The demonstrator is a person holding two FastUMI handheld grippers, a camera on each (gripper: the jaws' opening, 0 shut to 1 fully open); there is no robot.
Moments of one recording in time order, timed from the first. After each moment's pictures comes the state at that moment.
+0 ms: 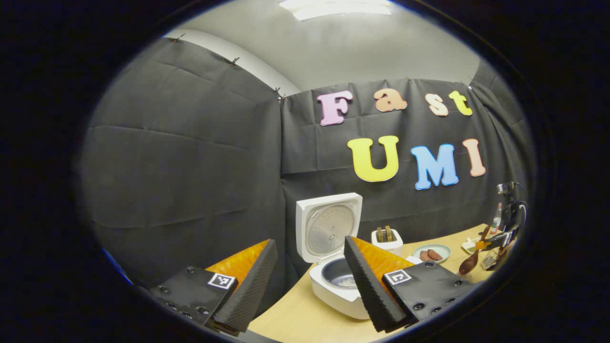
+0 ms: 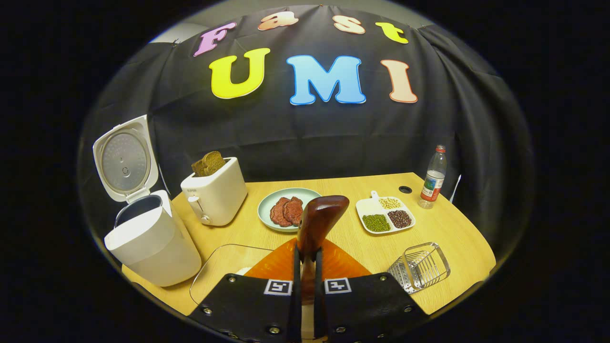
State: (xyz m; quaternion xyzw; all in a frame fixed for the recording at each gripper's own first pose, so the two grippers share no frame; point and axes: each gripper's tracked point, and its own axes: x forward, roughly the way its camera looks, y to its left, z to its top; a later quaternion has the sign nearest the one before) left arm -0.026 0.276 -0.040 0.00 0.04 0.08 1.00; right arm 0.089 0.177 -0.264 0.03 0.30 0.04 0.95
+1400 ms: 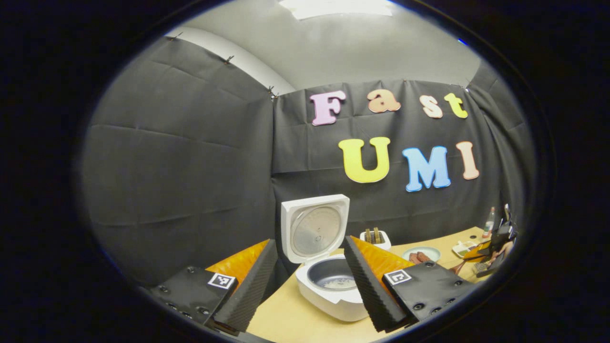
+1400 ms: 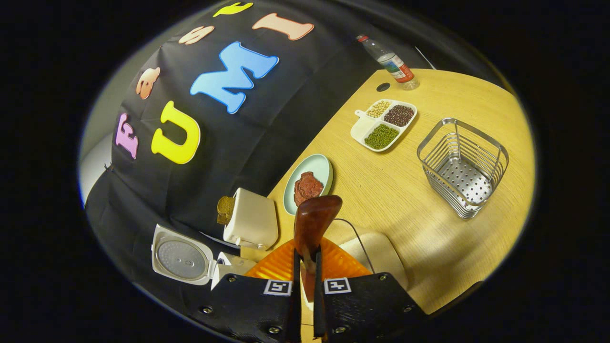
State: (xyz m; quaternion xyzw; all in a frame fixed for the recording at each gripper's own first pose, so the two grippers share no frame) left arm -0.018 0.234 -0.029 0.00 0.04 0.05 1.00; right arm 0.074 0.166 -0.272 0.47 0.37 0.02 0.80
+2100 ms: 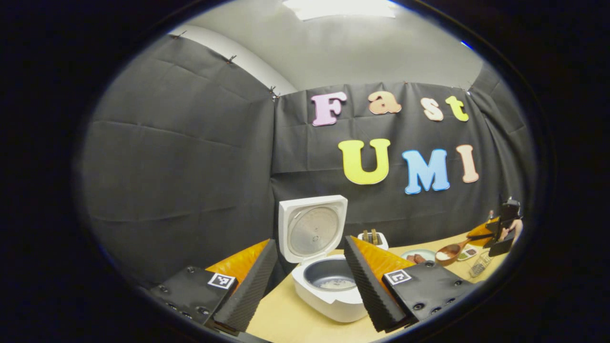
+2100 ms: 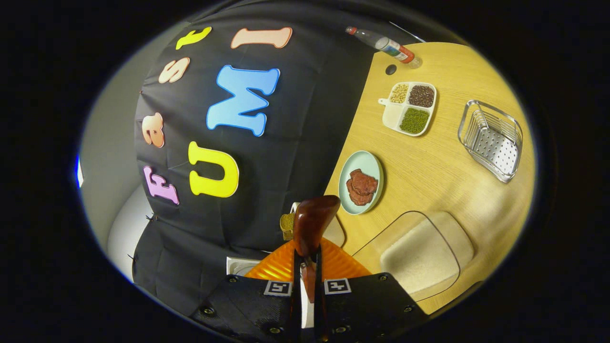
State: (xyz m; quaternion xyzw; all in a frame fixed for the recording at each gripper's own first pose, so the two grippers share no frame) left arm -0.024 0.241 -0.035 -0.02 0.04 0.07 1.00; right arm 0.105 0.195 -0.176 0.60 0.31 0.08 0.73
